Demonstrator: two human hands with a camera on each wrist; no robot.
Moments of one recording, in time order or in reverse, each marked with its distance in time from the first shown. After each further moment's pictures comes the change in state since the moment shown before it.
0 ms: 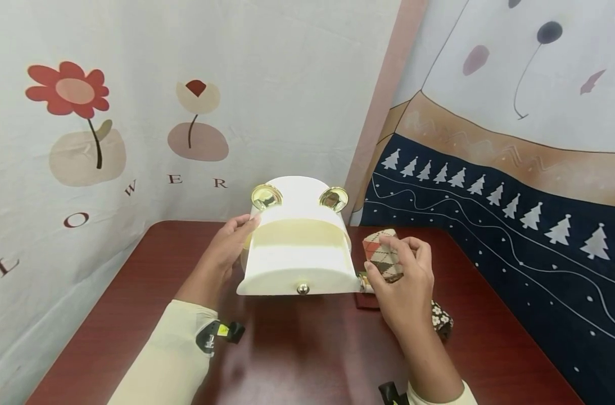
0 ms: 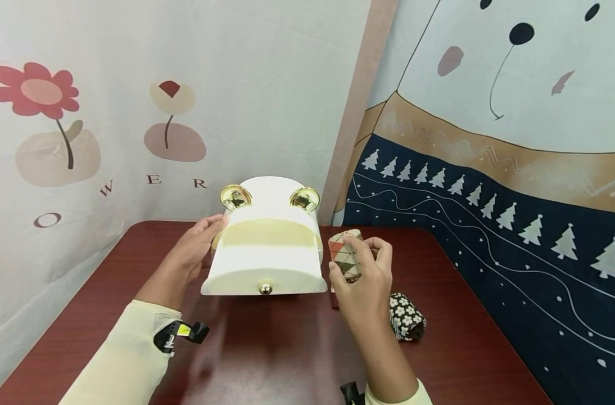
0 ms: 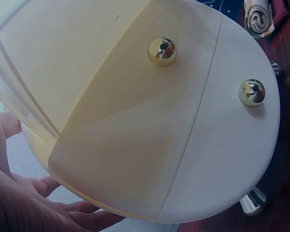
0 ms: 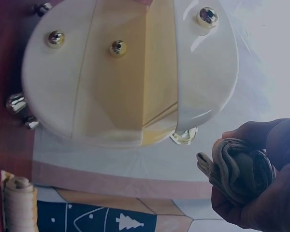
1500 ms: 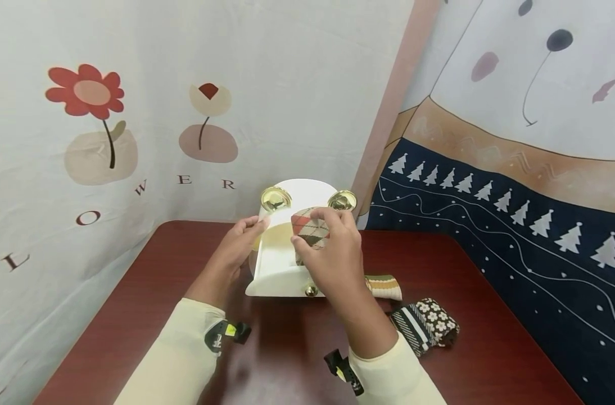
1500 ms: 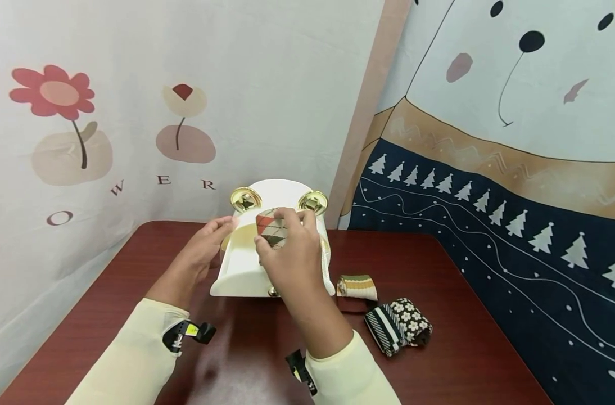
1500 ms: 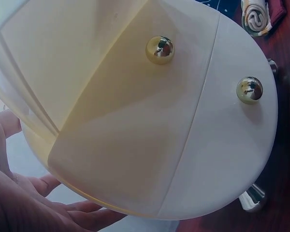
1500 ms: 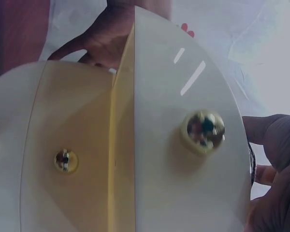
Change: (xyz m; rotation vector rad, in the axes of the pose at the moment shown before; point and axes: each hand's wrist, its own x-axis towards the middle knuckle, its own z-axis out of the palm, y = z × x) left_hand 0.004 -0.003 -0.001 -0.025 0.000 0.030; right_hand 0.027 -0.097 0.072 0.094 -0.273 0.055
